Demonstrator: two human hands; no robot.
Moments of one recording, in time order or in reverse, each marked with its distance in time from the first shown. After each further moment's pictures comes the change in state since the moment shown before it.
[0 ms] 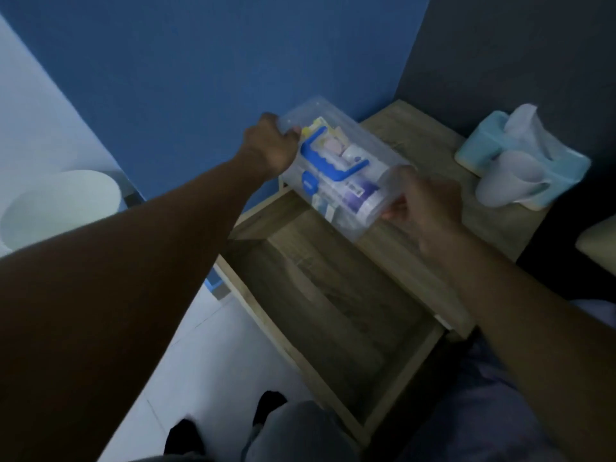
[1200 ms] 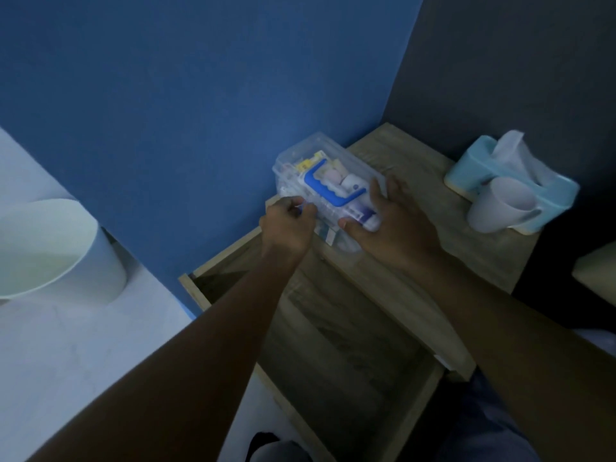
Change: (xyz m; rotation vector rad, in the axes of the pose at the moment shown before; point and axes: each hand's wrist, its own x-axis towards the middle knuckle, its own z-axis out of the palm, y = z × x) left_hand -0.020 -0.032 0.089 -0.338 0.126 -0.072; right_hand 0.042 0.009 0.020 -1.205 -0.150 -0.537
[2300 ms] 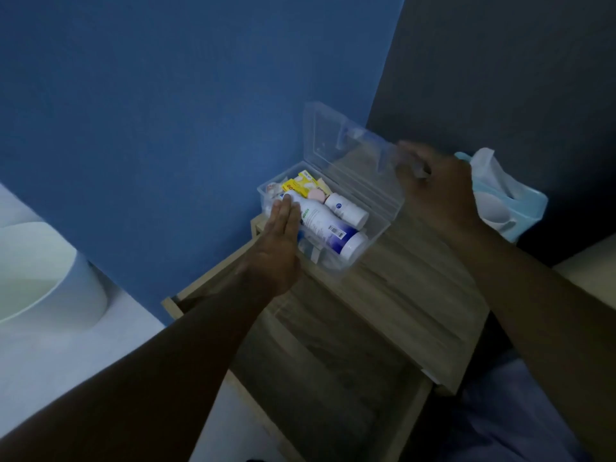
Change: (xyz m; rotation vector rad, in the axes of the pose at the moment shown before) left_hand 0.005 -0.012 -0.012 0.675 -0.399 0.568; right_hand 0.018 0.029 -0.086 0.446 0.464 -0.081
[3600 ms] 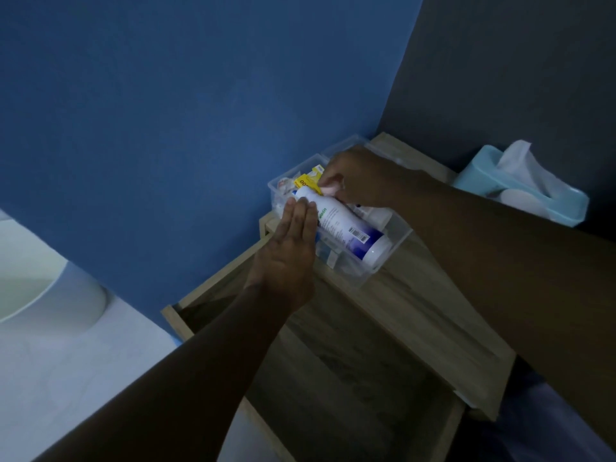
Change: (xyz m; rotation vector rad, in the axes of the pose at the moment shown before) left_hand 0.001 -0.008 0.008 0.244 0.008 0.045; right_hand 0.068 -0.014 0.116 -0.318 -0.660 -0.566
